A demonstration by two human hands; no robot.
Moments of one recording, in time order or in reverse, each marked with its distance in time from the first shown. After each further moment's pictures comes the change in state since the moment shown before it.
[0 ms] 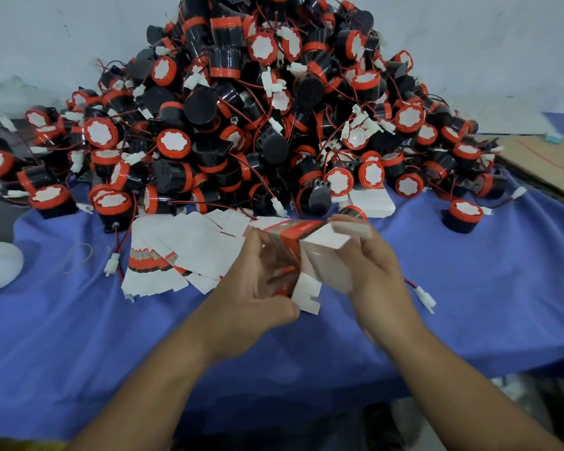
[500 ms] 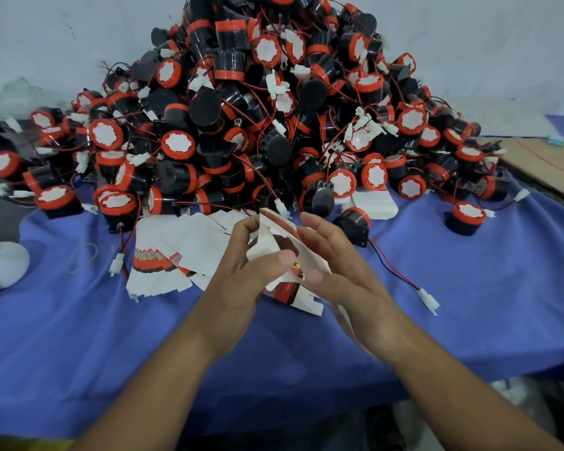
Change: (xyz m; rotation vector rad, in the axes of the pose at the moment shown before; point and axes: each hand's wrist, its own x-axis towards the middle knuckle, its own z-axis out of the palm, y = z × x) left_hand 0.003 0.010 -0.001 -0.183 0.208 0.008; right_hand -0.005 0.008 0.003 0.029 -0.472 -0.035
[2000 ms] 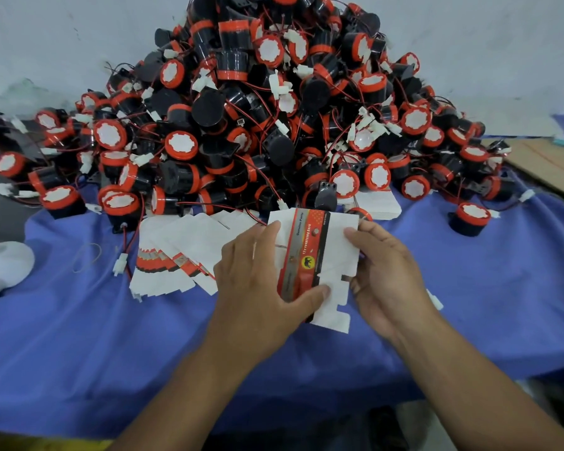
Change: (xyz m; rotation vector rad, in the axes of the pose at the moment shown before) left_hand -0.006 -0.018 0.015 1.165 0.275 0.140; right_hand 0.014 -0.009 -0.016 0.354 0.550 0.199
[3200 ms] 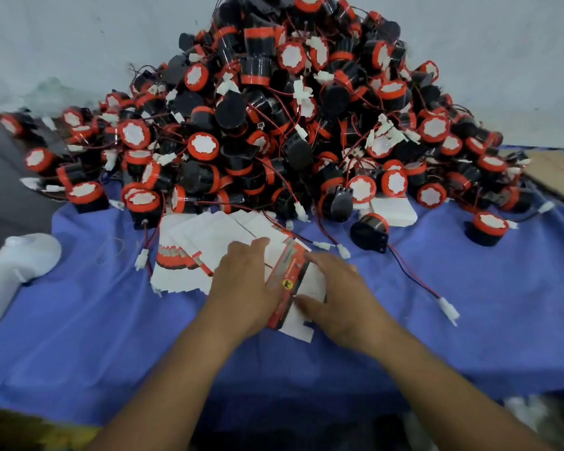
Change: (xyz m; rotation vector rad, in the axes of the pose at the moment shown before) left_hand 0.020 -0.036 -0.013 0.179 -0.147 -0.210; right_hand 0.003 0.044 0.018 -1.257 -0.307 -0.343
